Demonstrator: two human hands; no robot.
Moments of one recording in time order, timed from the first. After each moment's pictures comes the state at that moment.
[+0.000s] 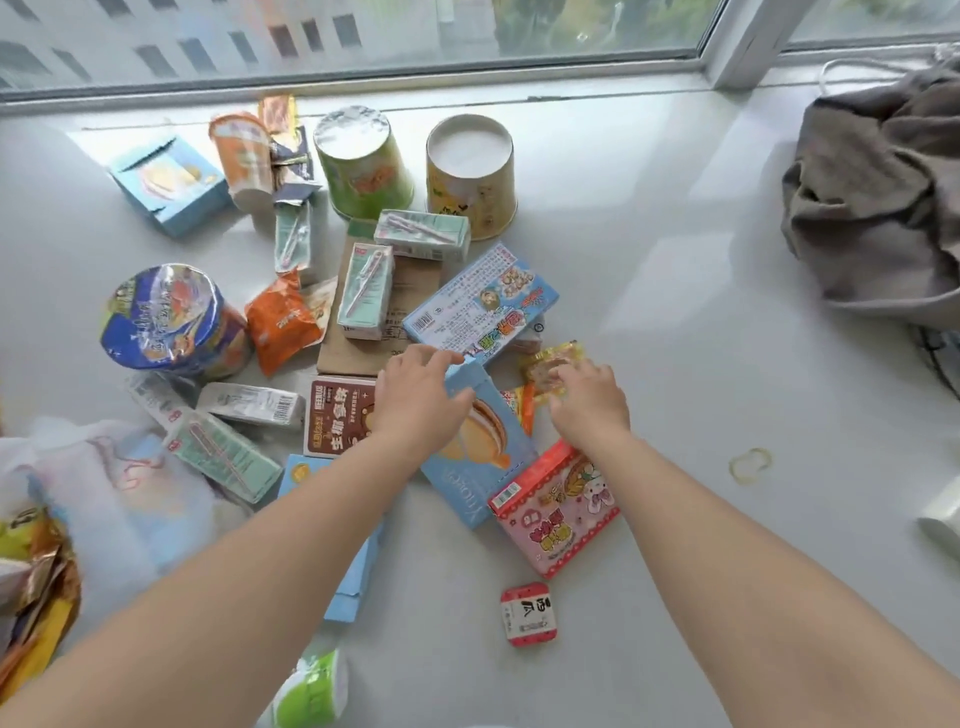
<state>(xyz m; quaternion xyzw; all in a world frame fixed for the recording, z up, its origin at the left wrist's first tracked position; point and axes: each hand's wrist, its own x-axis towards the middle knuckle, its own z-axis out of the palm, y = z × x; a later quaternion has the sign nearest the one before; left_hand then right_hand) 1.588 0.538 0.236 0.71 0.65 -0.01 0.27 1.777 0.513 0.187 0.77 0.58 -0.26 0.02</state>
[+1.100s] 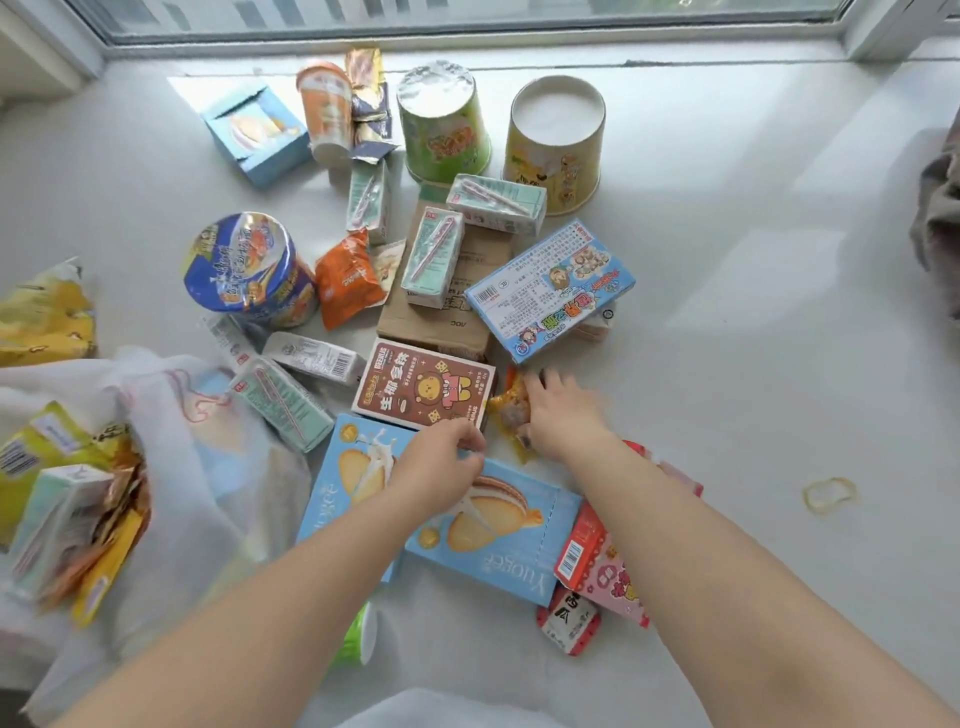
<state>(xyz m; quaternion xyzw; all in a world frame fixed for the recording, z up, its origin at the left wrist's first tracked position) 1.543 0.471 0.203 0.59 0.68 0.00 0.43 1.702 0.521 0.157 0.63 0.71 -0.26 0.16</state>
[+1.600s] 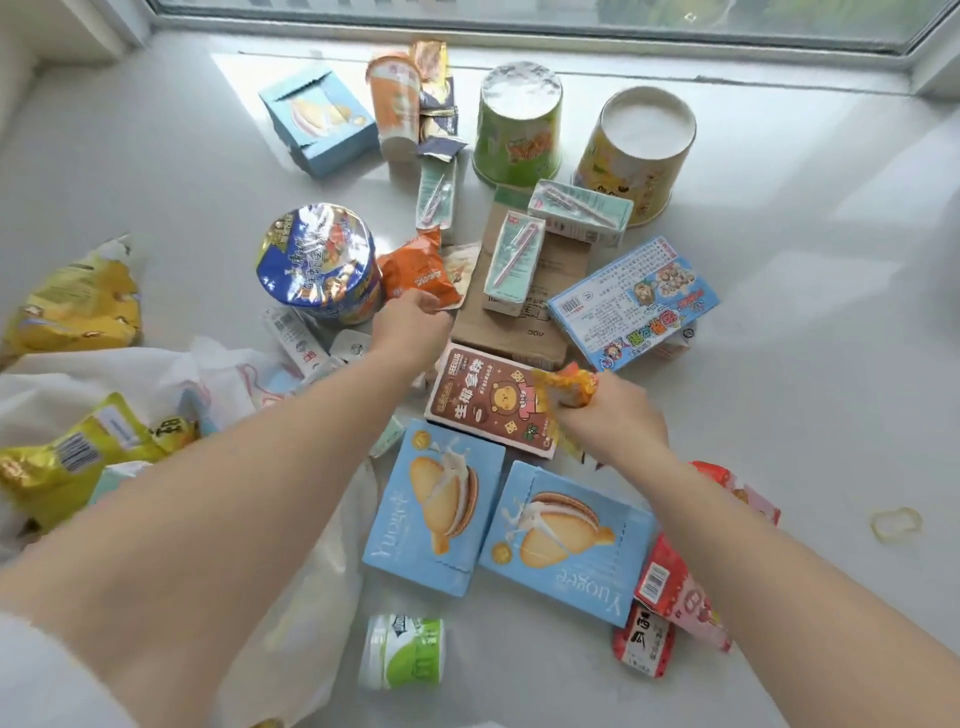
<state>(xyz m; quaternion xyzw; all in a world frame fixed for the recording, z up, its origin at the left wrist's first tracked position) 1.441 0.593 0.231 0.48 0.78 0.13 0.37 1.643 0.525 0.215 0.76 0.55 -0.34 0.02</state>
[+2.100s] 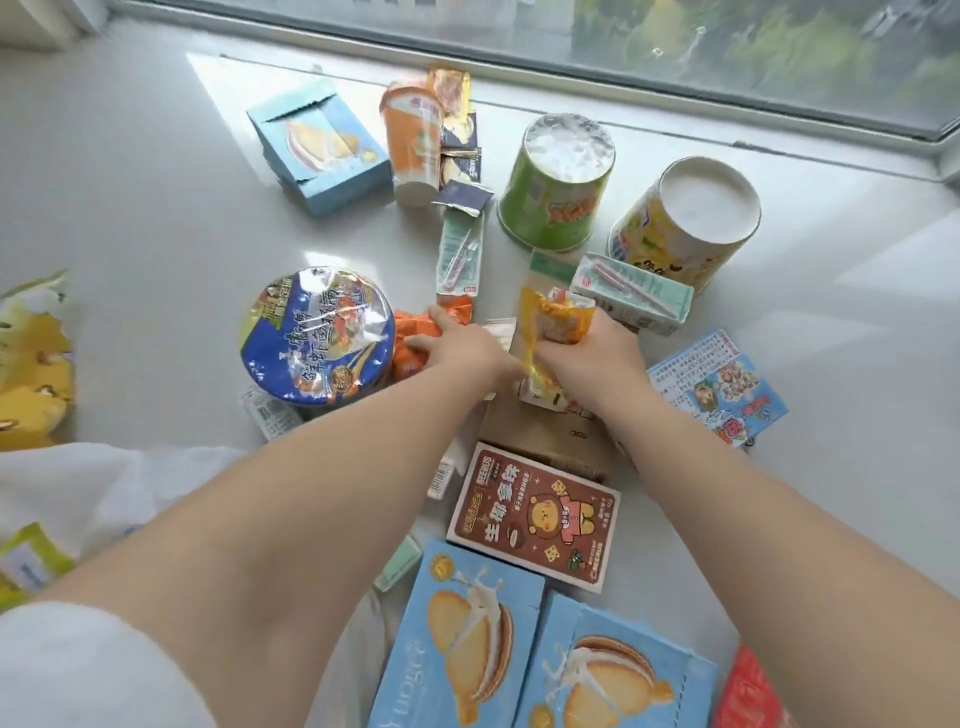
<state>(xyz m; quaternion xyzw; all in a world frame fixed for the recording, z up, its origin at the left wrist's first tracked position) 1.449 0.709 0.183 0.54 0.74 -0.12 0.39 1.568 0.686 0.215 0.75 0.54 -0.36 -0.12</state>
